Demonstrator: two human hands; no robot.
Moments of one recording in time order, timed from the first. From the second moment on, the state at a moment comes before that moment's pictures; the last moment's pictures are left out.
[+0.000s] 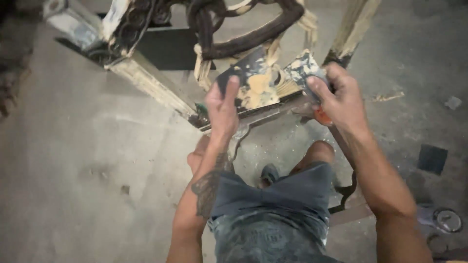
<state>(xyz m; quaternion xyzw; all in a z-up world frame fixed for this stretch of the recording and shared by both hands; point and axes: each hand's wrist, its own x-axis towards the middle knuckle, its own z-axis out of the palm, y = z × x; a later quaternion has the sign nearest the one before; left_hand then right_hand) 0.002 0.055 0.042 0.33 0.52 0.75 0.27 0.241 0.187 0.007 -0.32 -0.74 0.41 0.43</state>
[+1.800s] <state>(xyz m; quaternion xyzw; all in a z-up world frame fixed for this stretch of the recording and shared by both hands) -0.008 0.028 0.017 0.30 0.55 0.74 0.26 0.143 0.285 0.100 -0.20 -0.76 0.13 0.60</state>
